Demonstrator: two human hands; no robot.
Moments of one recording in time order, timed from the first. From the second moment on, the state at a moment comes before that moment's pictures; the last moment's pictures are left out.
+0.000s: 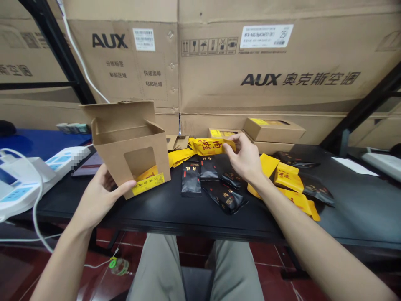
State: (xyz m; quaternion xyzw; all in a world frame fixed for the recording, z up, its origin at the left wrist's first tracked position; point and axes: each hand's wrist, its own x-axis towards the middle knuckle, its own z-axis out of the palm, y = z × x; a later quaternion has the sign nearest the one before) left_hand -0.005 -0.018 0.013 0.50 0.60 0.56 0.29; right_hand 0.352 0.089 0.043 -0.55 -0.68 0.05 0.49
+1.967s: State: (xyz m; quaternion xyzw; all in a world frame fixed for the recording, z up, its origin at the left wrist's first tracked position) left_hand -0.016 -0.010 -0.003 0.60 0.55 0.53 0.24; right_hand 0.119 0.068 0.194 -0.40 -0.89 0.13 0.16
